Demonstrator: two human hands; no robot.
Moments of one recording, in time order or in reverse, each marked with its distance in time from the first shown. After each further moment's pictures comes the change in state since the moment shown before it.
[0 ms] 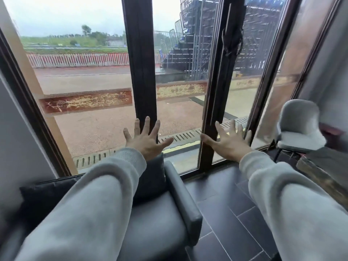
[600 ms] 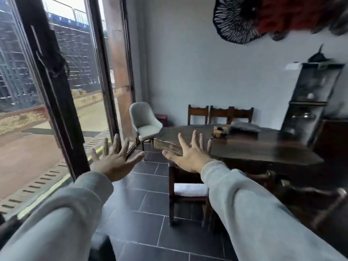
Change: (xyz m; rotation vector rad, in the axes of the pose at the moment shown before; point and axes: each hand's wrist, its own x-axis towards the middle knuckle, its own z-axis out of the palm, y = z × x) left_hand -0.112 0.221 0.003 -0.026 -0.069 0.776; right_hand -0.310 0.117 -0.063 0.004 0.177 0.706
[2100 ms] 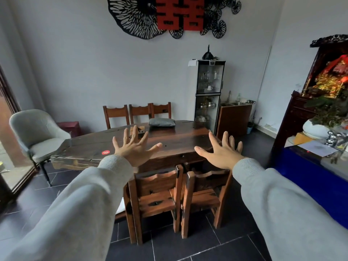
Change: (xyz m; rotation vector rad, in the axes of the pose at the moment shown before) left_hand 0.067 0.511 0.075 0.031 -0.100 0.610; right_hand -0.110 0.501 -0.109 0.012 0.083 0.635
